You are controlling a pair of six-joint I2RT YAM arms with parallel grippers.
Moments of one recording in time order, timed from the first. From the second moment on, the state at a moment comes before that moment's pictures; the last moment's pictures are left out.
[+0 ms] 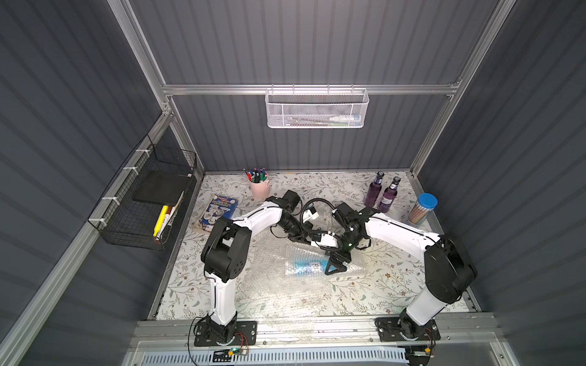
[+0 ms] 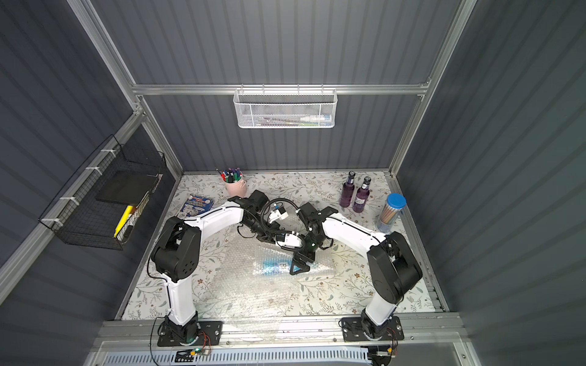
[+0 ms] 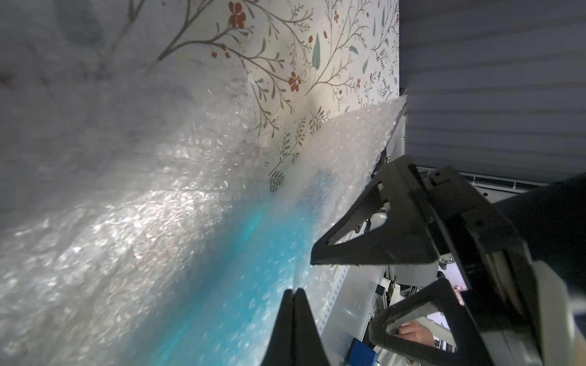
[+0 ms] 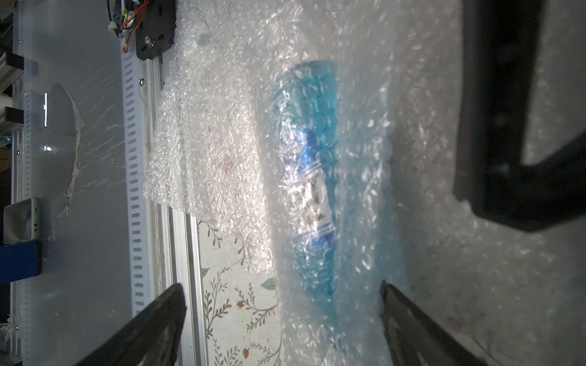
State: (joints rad) left arm -0.56 1.96 1.45 -0.85 0.92 -0.08; right arm 0.62 1.67 1.18 -0.97 -0.63 -0.70
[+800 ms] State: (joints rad) left arm -0.61 1.90 1.31 -0.80 0.98 -0.17; right arm 0.58 1.53 1.15 -0.94 -0.58 -0.68
